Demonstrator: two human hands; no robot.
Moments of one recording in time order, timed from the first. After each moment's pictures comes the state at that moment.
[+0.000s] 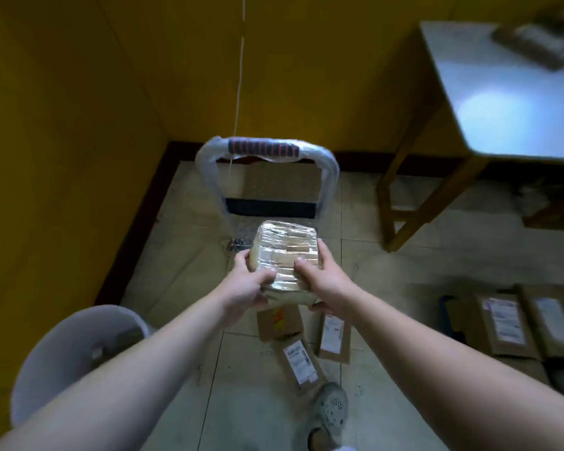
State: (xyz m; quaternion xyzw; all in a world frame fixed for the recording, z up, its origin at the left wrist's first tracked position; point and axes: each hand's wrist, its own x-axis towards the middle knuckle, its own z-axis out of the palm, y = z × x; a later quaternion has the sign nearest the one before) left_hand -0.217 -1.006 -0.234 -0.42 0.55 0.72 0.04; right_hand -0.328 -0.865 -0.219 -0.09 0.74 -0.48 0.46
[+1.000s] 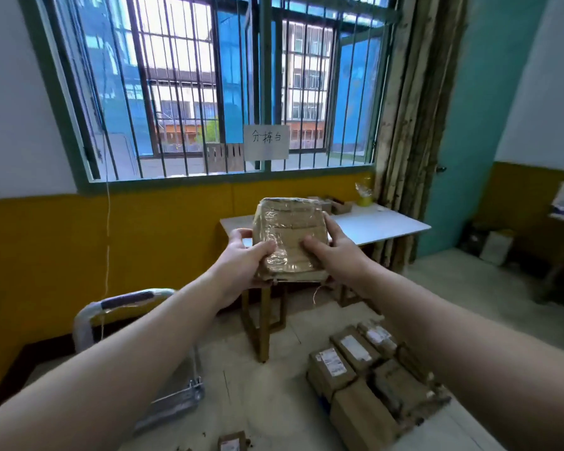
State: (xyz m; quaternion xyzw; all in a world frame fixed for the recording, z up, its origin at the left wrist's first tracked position) left_hand -0.144 -0.677 0.157 -0.04 0.70 0.71 -0.05; right_hand -0.201 -0.491 0.148 -0.18 0.76 -0.62 0.05
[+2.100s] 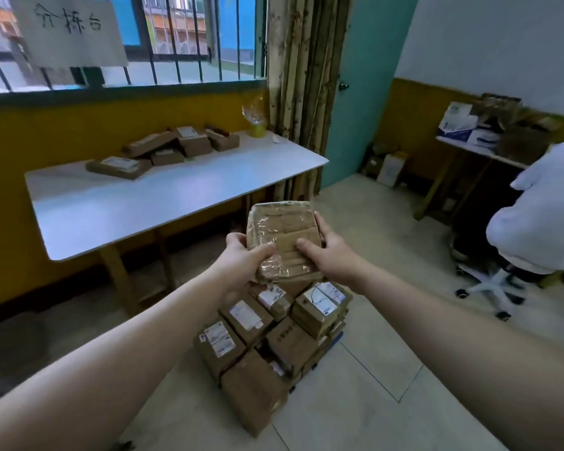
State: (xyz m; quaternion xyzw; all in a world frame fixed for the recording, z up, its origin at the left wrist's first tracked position) left_hand -0.444 -0.356 0.023 -0.07 0.68 0.71 0.18; right_hand -0.429 -0.169 0.035 0.04 0.82 -0.56 0.07
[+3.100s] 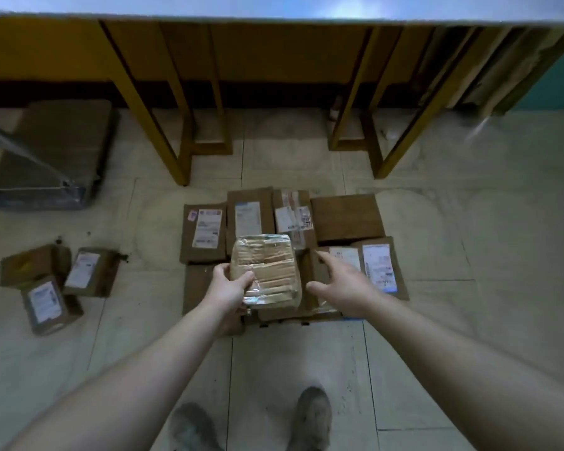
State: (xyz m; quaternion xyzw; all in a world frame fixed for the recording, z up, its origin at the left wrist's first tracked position) left_hand -0.547 -0.183 -0.370 -0.53 0.60 0.59 0.08; right_hand -0.667 0.007 -0.323 -0.18 0.88 -0.19 0.39
